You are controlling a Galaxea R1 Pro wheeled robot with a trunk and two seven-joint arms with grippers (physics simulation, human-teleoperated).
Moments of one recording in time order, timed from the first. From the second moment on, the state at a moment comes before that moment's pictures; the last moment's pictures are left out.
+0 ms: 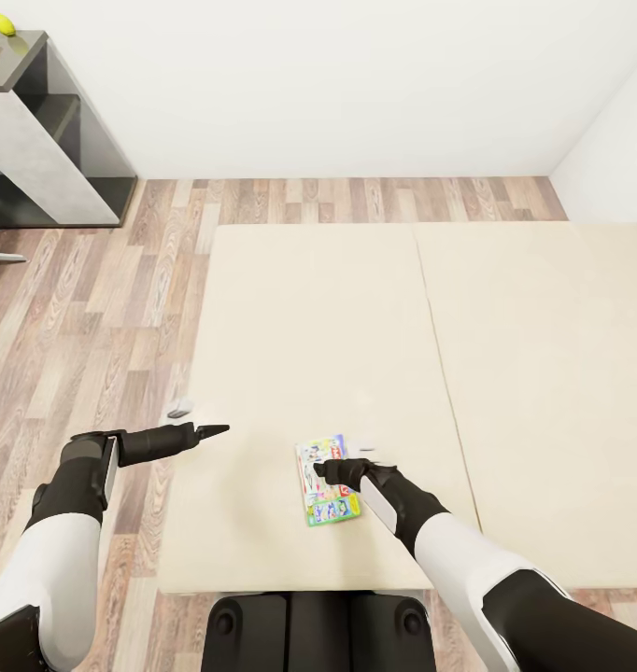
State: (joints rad) left arm -0.83 0.09 0.52 -0.85 -0.38 0.73 -1.16; right arm -0.90 0.17 0.40 -0.35 -0.43 0.25 0.05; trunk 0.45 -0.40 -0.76
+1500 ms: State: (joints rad) left arm -0.83 0.09 0.52 -0.85 -0.39 0.73 -1.16; right arm -0.90 0.17 0.40 -0.35 -0.43 0.24 0.05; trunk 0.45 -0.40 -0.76
